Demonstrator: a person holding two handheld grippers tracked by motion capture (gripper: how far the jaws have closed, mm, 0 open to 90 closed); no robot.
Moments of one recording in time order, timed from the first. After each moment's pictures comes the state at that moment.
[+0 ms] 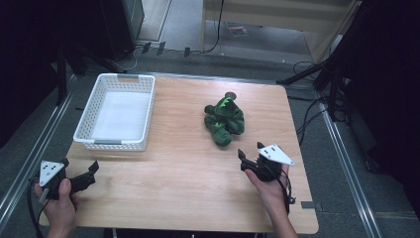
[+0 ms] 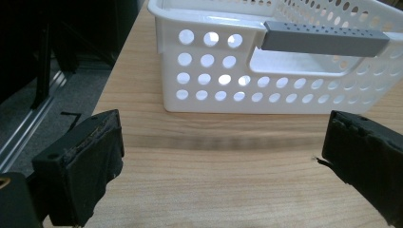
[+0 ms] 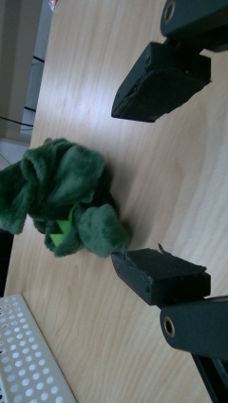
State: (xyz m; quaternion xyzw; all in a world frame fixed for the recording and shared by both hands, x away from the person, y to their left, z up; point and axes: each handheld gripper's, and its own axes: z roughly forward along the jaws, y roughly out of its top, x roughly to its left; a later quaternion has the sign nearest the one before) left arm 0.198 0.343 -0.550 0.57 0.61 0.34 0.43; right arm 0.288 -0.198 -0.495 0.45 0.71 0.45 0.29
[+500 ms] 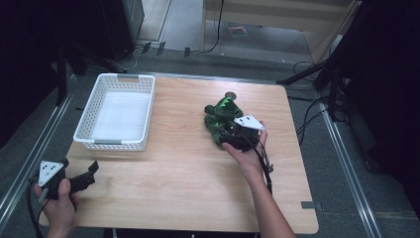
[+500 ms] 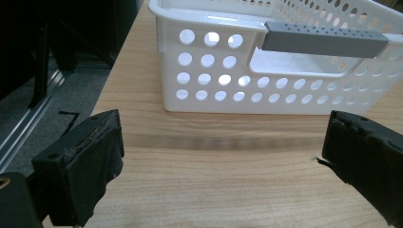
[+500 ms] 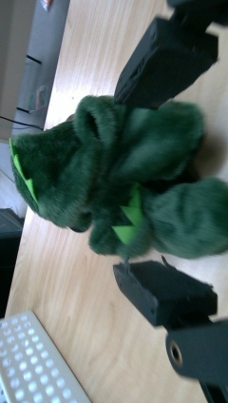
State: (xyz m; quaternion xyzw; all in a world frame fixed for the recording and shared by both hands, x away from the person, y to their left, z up) left arm 0.198 0.344 -0.550 0.57 0.61 0.34 0.43; right arm 0.371 -0.141 -0.486 0.47 0.72 0.42 0.29
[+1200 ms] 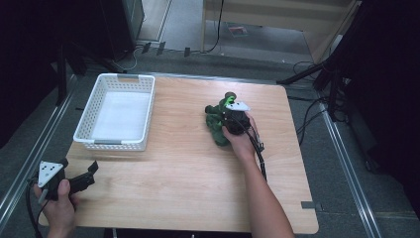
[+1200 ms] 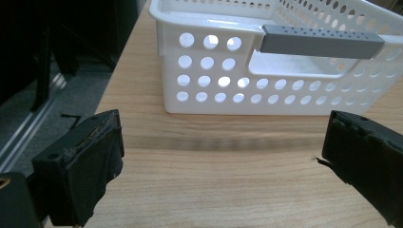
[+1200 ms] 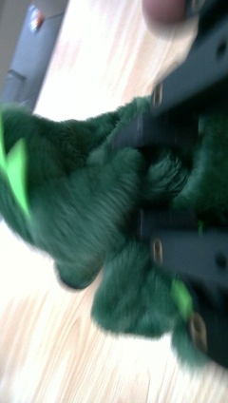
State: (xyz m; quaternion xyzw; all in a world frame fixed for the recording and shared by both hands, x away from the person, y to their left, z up) left arm 0.194 0.342 -0.548 0.58 0.60 0.35 0.42; right arm 0.433 -0.127 -0.508 0.47 0.74 0.36 0.31
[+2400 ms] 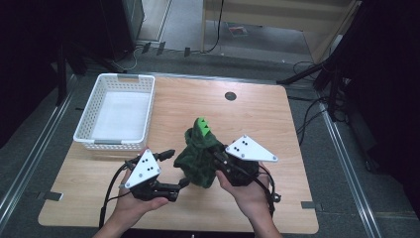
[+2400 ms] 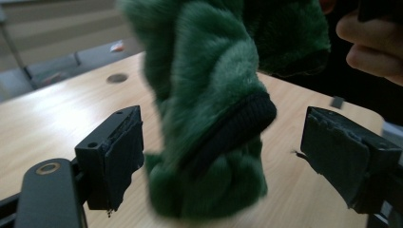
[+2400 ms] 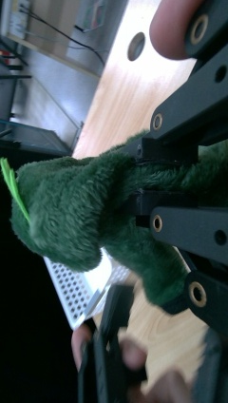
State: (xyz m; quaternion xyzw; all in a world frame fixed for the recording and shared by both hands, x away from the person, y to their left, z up) left arm 0.197 0.120 -0.433 0.76 0.28 0.20 0.55; right arm 0.219 -0.115 -0.372 0.33 0.75 0.53 0.22
